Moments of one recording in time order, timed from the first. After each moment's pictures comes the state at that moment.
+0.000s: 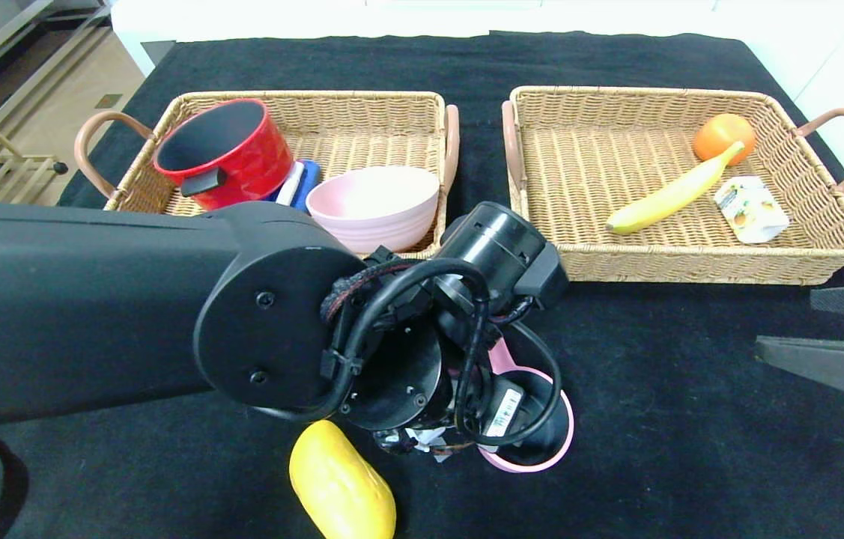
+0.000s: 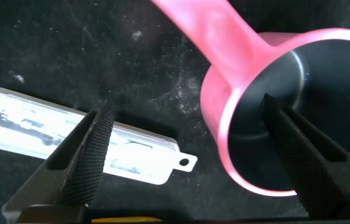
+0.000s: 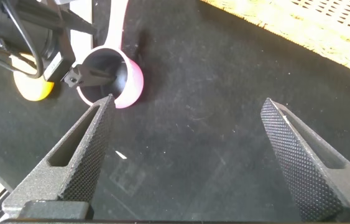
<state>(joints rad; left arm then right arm) -0.93 1.93 -1.61 0.59 0.35 -0.23 0.45 1.13 -1.08 0.35 0.15 -0.02</state>
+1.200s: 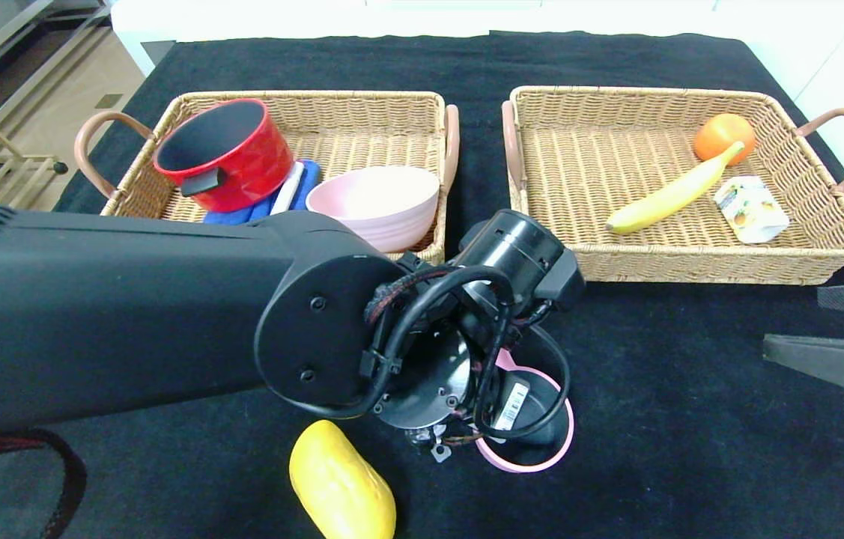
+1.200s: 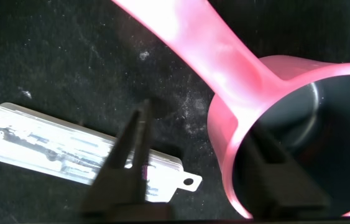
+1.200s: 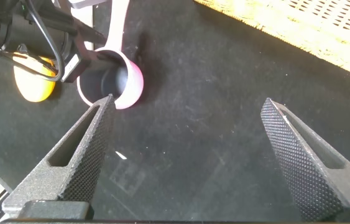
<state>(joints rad) -0.94 1.97 -1.66 0.59 0.42 -0.23 0.45 1.12 -1.08 0.35 0.15 -0.02</state>
